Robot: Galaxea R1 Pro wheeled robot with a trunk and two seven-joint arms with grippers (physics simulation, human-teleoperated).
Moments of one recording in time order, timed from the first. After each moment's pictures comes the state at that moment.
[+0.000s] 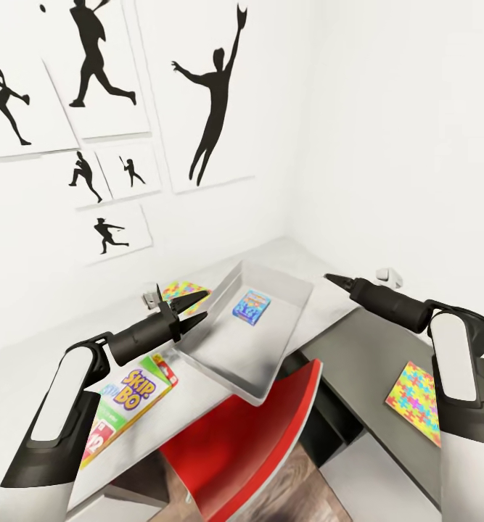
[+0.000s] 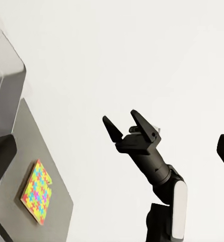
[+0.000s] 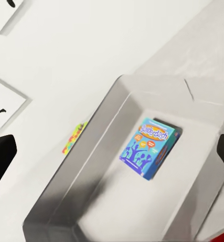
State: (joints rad) left arm -0.52 0.05 0.01 -1.59 1.43 0.98 -0.06; right arm -0.68 -0.14 -0.23 -1.61 -0.74 1.04 0.18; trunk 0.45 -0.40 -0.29
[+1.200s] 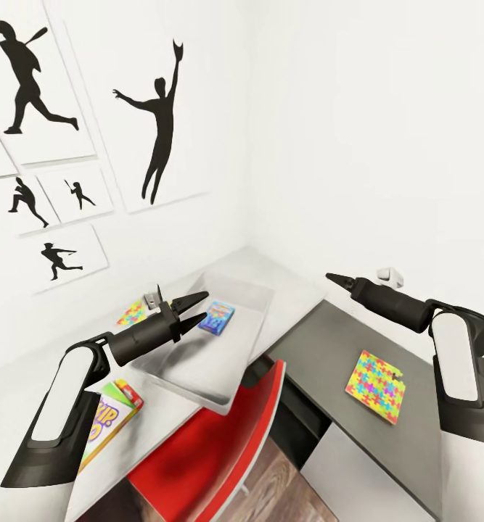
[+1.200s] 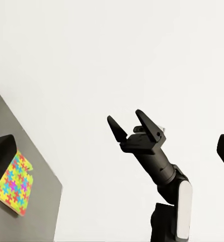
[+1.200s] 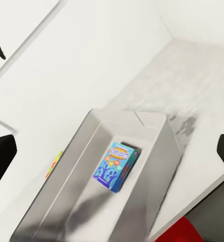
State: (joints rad) left arm -0.52 0.05 0.01 -1.59 1.42 0.98 -0.06; right arm -0.68 -0.15 -0.24 -1.61 -0.74 1.04 0.18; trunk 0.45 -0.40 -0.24
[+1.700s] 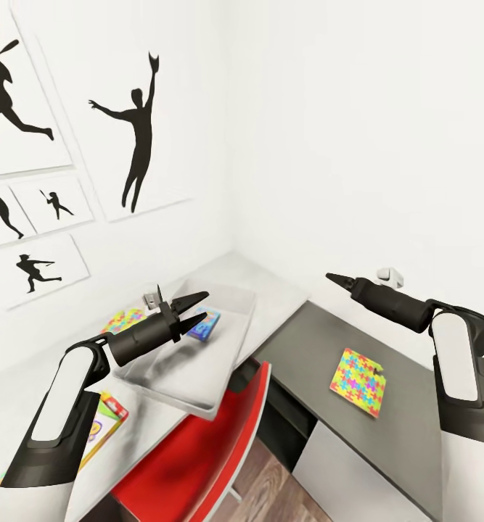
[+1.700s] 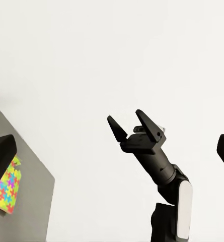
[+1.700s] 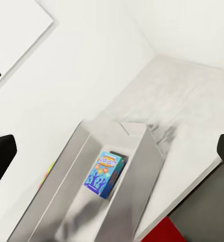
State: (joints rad) left arm -0.52 0.05 0.01 -1.59 1.41 0.98 -0.06; right arm -0.68 -0.15 -0.24 -1.61 -0.74 1.04 0.18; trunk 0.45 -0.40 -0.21
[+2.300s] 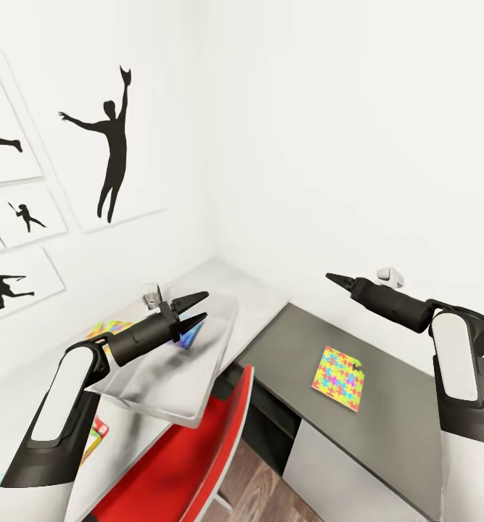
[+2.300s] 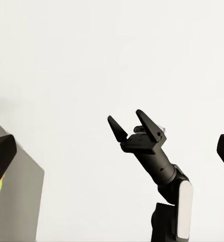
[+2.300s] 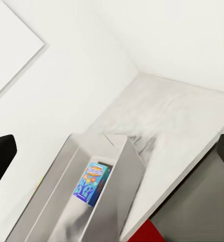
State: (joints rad) left arm -0.52 0.05 0.01 -1.59 1.41 0.98 -0.06; right arm -0.68 -0.15 -0.24 -1.61 -0.74 1.04 0.18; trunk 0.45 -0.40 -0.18
